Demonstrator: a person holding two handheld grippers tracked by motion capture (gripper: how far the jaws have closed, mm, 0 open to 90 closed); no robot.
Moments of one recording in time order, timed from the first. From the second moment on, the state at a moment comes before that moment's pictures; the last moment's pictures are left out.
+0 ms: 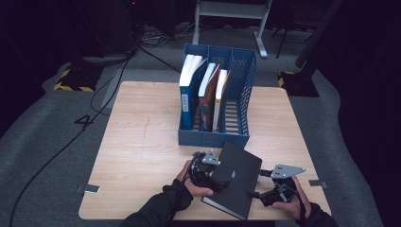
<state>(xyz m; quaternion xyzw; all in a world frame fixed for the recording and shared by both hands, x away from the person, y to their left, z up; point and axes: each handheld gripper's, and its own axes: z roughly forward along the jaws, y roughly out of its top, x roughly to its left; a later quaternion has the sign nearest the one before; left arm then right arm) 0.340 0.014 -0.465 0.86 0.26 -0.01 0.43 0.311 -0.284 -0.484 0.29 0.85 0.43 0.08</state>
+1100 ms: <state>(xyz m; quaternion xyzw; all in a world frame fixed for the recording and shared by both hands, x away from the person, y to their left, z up) 0.346 0.008 -0.459 0.86 0.30 0.01 0.42 0.312 -0.283 -0.485 0.29 0.85 0.42 0.10</state>
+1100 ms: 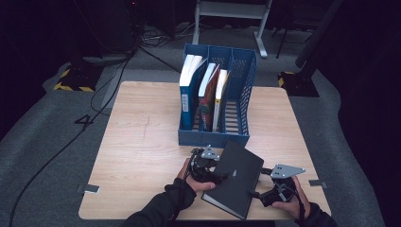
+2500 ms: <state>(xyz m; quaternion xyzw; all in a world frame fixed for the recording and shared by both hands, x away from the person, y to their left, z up) 0.346 0.016 -0.451 0.79 0.32 -0.04 0.53 0.312 -0.308 -0.487 0.31 0.86 0.38 0.13</state>
